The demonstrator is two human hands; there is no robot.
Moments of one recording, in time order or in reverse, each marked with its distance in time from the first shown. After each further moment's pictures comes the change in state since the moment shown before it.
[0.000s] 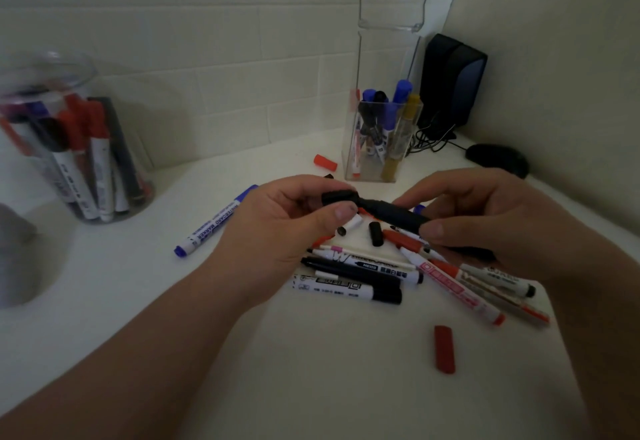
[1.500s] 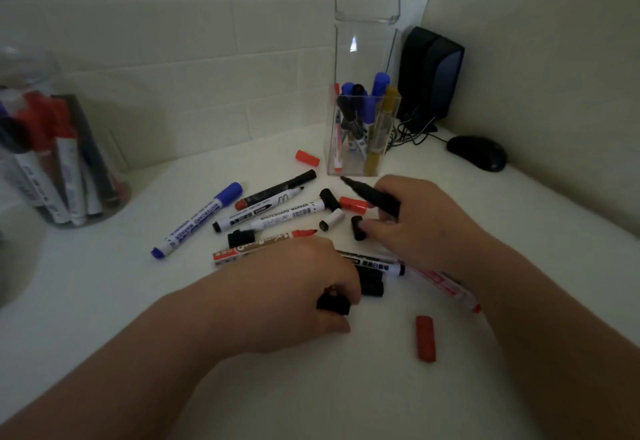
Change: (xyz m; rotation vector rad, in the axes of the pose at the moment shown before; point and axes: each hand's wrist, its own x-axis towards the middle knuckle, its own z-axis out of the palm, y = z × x) left_hand -0.012 0.001 0.009 1.105 -0.704 0.134; right_hand 0.038 0.044 0.027 -0.746 0.311 0.104
